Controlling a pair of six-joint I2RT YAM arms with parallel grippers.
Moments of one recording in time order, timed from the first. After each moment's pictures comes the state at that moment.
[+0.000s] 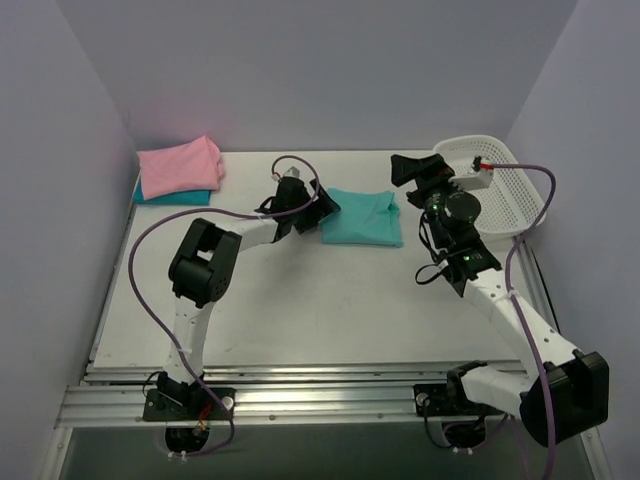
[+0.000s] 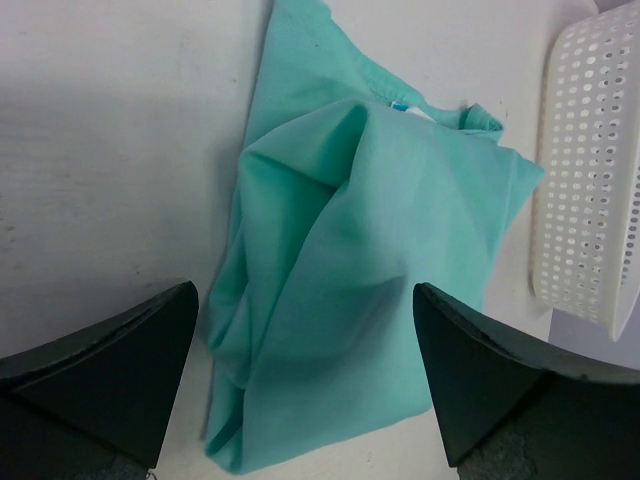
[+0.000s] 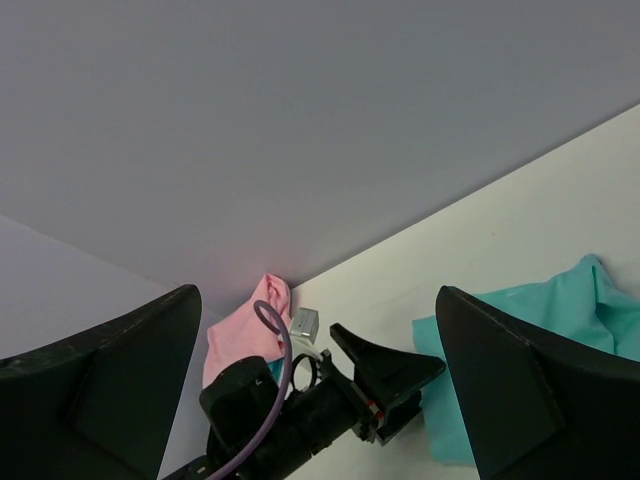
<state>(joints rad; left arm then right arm) -0.50 2.21 1.48 0.17 0.11 -0.96 0.33 1.15 0.85 0.37 0.23 0.82</state>
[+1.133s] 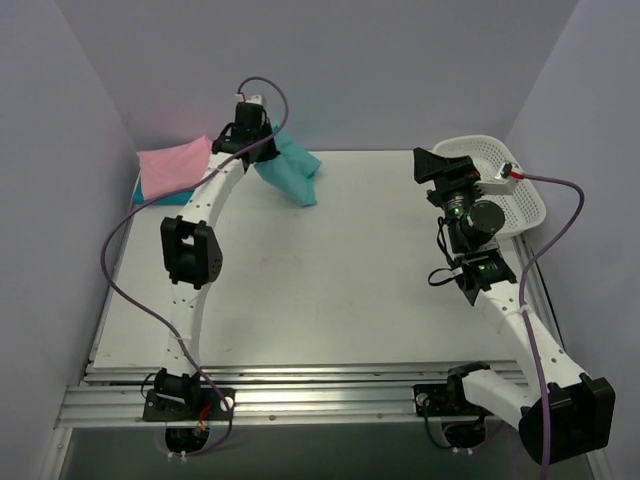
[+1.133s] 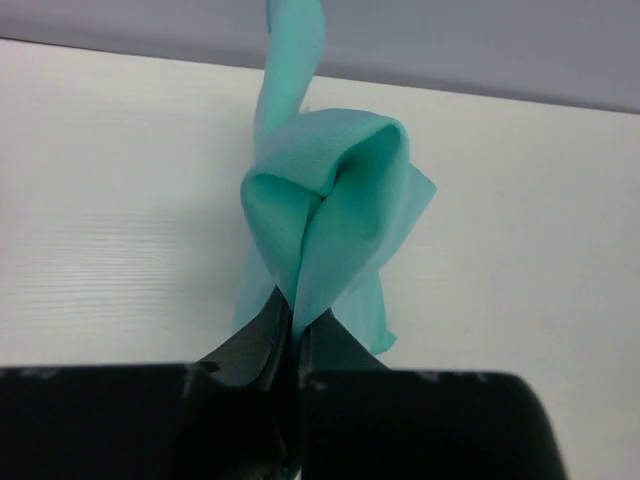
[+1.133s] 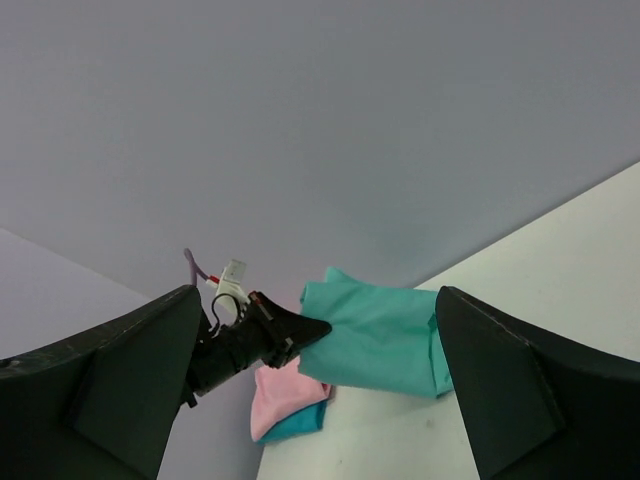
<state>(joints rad) -0.31 2.40 2.40 -0.58 -0.03 -0.43 0.24 1.03 0.80 0.43 0.18 0.90</state>
